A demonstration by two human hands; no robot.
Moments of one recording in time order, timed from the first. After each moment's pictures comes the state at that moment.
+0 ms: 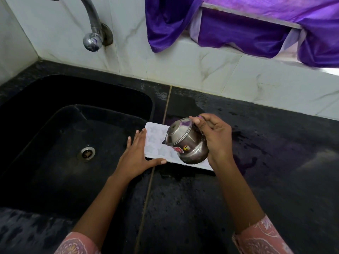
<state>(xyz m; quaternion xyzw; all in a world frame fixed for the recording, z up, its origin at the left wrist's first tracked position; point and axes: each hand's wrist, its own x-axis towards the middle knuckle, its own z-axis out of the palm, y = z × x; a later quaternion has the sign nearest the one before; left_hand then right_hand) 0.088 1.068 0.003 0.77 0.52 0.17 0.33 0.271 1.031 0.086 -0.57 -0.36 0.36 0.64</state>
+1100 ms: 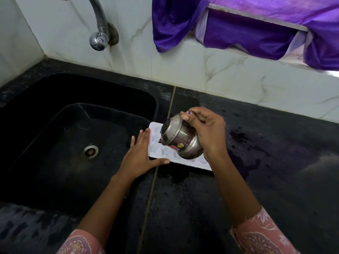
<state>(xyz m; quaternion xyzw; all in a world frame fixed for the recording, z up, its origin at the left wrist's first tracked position) 0.086 1.075 -0.013 0.78 0.49 0.20 0.32 0.255 1.048 0.090 -0.59 -0.47 0.31 0.59</state>
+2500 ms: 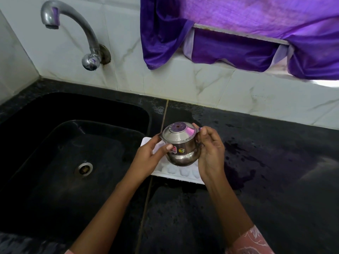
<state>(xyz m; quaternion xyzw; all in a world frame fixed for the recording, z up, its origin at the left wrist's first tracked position) 0.125 1.080 0.041 0.66 0.39 0.37 0.53 0.278 1.045 0.059 -0.43 -0.25 0.41 0.76</state>
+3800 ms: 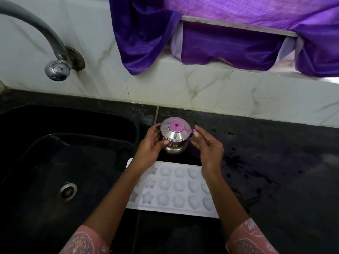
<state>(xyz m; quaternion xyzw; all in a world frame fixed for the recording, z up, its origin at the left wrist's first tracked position) 0.188 1.184 0.010 0.62 0.38 0.36 0.58 0.335 1.123 0.025 -0.64 -0.25 0.30 0.67</state>
